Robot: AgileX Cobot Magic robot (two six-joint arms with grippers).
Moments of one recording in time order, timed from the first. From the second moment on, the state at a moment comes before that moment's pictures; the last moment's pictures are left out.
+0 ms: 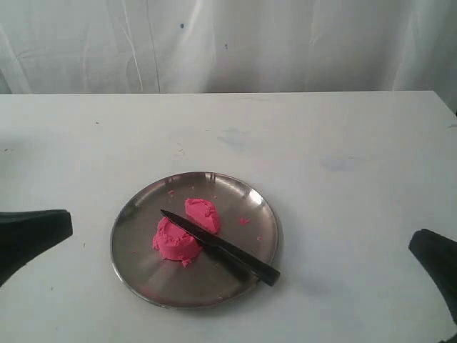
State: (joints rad) left arm -0.13 0.62 -0.28 -1.49 0.62 1.28; right arm 0.52 0.28 -0.01 0.03 -0.11 0.11
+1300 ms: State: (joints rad) left arm -0.13 0.32 0.02 -0.26 0.03 0.39; right arm 0.36 0.01 -0.01 0.03 0.30 0.06
